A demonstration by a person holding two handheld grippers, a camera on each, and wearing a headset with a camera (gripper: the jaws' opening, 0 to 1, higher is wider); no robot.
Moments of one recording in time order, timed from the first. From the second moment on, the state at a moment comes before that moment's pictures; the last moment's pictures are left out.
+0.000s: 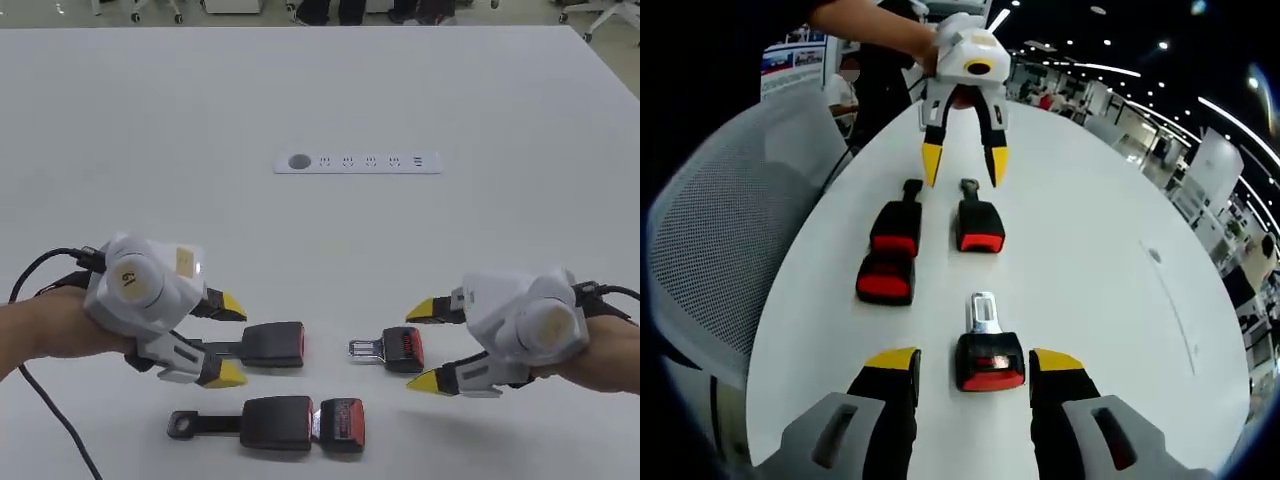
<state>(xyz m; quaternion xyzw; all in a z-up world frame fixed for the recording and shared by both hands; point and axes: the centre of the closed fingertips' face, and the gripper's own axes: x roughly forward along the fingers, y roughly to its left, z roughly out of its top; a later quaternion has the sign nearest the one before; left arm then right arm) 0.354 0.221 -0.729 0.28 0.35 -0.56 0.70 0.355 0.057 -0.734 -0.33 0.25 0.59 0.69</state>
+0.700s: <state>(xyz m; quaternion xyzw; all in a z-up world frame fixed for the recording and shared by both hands) 0.372 0.222 -0.753 0.30 0.38 -0.57 0.66 0.370 0.054 -0.768 -0.32 0.29 0.61 0.67</state>
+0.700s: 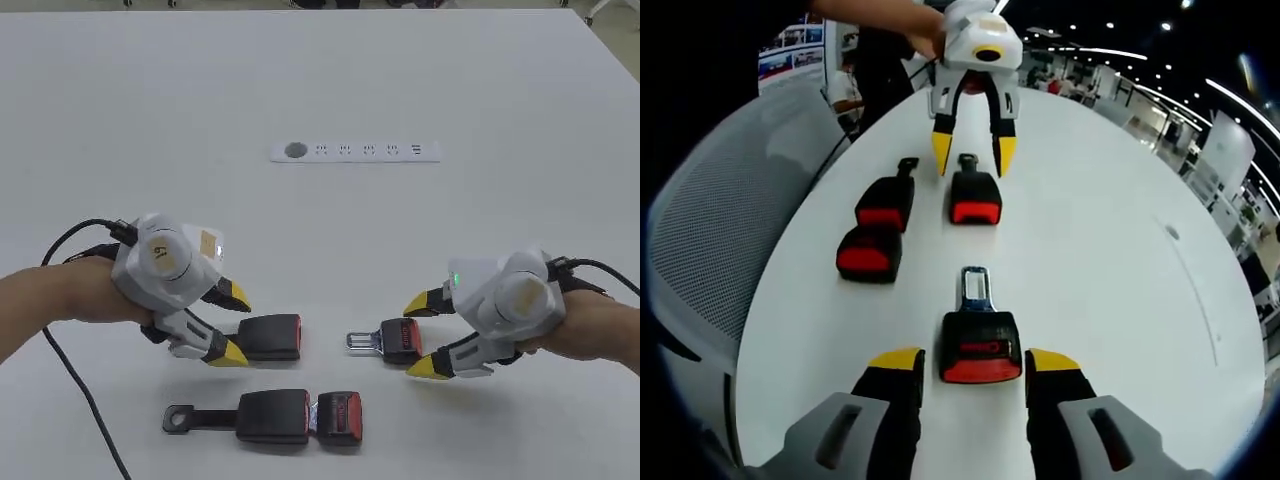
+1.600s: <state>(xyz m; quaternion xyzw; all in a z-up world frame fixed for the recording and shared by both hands) 0.370 0.226 -0.777 0.33 0.39 -0.59 0.63 0.372 0.053 -0.776 -0.32 0.30 0.61 0.66</state>
